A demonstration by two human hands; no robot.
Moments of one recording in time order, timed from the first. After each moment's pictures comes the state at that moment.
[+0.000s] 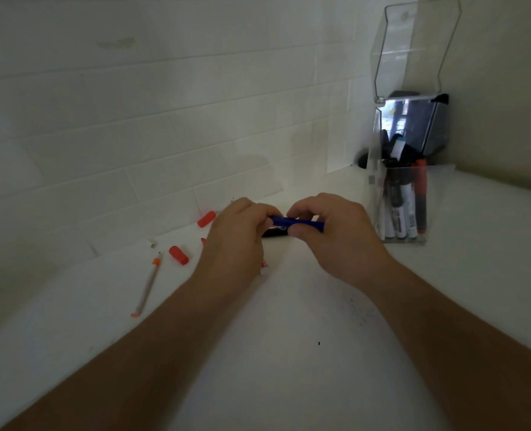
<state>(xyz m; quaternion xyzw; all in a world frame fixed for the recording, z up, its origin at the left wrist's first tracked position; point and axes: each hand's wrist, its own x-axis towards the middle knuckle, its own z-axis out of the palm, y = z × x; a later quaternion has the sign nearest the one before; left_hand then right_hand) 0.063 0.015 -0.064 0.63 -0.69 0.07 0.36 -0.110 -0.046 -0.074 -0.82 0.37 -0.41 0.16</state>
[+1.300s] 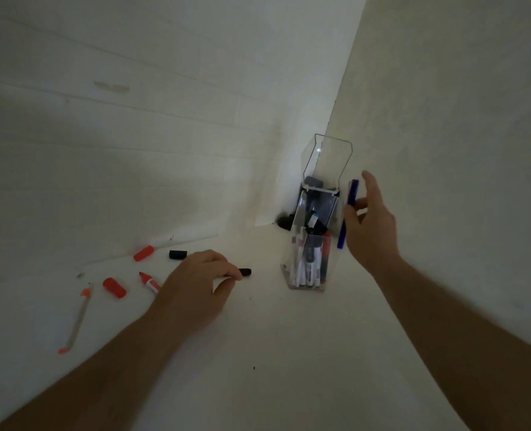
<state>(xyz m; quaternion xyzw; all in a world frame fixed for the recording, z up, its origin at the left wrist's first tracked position) 0.071 0.013 -0.089 0.51 -0.73 0.00 0.45 -0.222 -0.061 0.031 -0.67 0.53 -0.51 0.00</state>
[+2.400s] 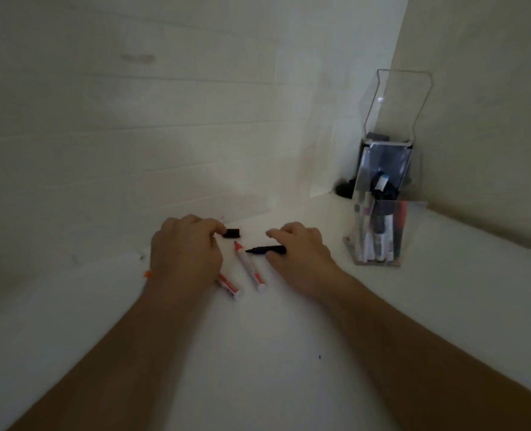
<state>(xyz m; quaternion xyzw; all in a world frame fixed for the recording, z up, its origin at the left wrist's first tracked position) 0.138 0.007 -0.080 0.74 -0.58 0.15 0.31 -0.065 -0.061 -0.088 -0.84 0.50 -0.18 0.09</state>
